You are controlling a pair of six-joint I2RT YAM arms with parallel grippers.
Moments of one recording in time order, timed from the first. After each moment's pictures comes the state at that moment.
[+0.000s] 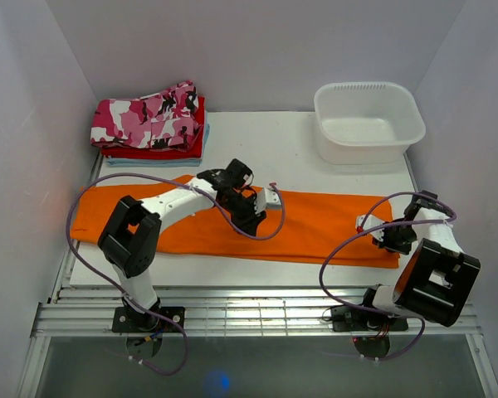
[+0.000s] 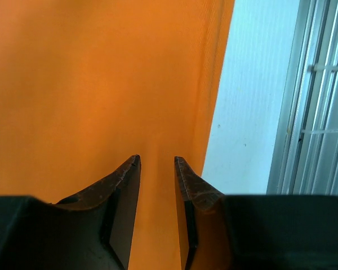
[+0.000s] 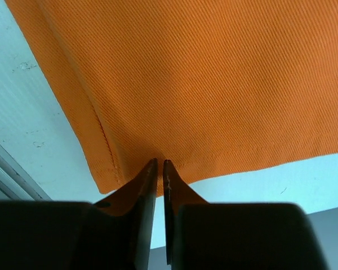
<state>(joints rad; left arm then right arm) -0.67 1.75 1.28 -0.68 0.62 0.65 -0.42 1.31 0.73 -0.91 -0.26 -1.80</state>
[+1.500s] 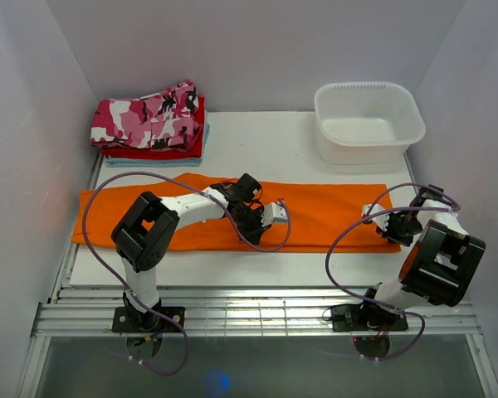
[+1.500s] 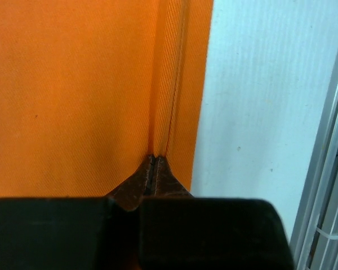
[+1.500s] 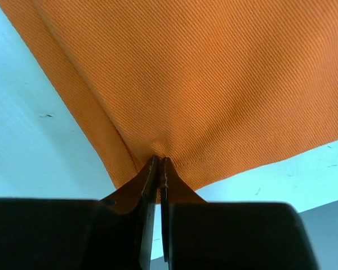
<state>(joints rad) -0.76 1.85 1.17 -0.52 0.53 0.63 -0.47 1.45 0.79 -0.81 -0.33 -1.75</state>
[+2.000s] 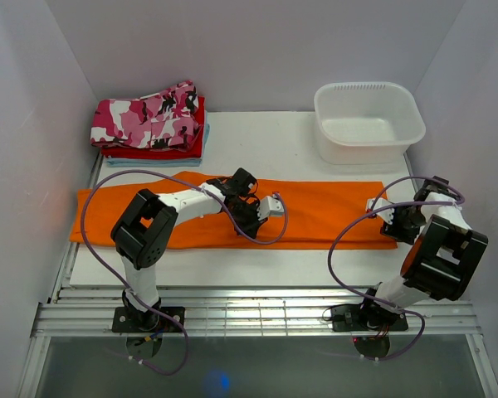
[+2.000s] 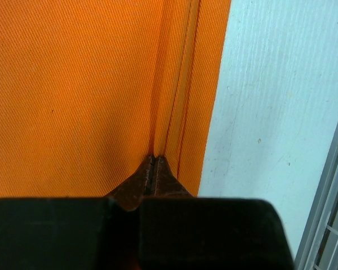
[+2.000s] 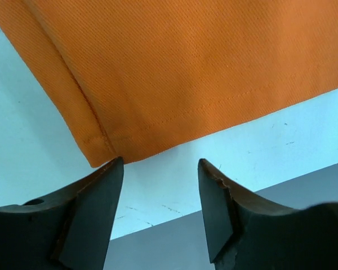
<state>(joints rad) -0.70 1.87 1.20 -0.52 0.54 0.63 -0.47 1.50 0.90 -0.81 -0.28 -1.78</state>
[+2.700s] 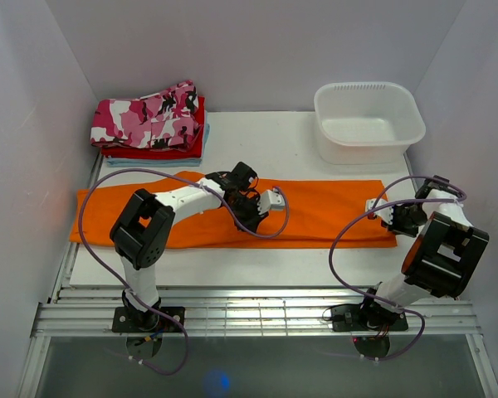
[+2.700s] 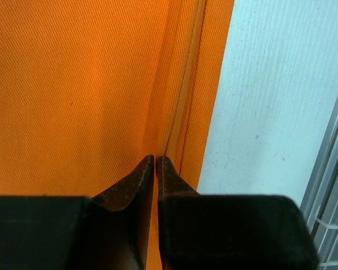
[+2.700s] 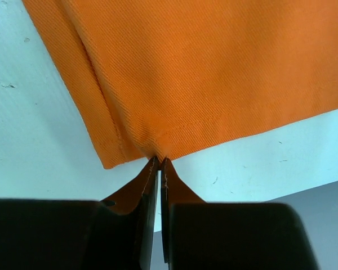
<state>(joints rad) -0.69 1.87 1.27 -0.59 0.52 0.62 -0.47 1.53 0.92 -0.88 -0.33 -1.87</state>
